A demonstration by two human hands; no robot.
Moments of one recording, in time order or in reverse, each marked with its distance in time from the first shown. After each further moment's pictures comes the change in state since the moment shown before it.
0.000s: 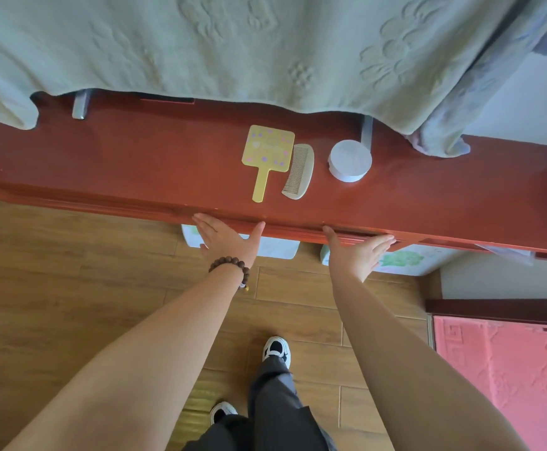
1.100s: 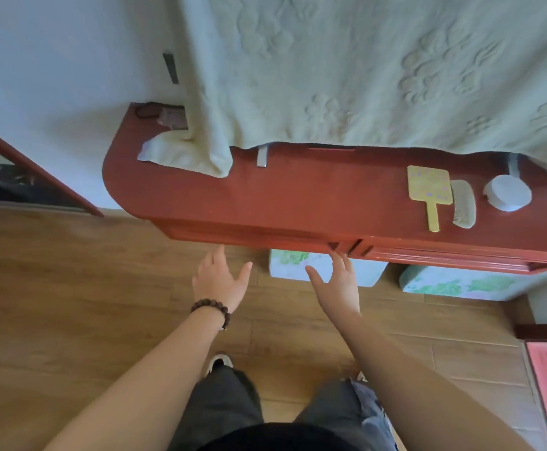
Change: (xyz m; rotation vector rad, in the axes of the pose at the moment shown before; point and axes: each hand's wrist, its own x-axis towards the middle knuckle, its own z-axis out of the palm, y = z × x) left_hand 0.154 -0.242 -0.258 0.236 0.036 0.289; right_hand -0.275 -0.105 0.208 -0.211 -0.341 -0.373
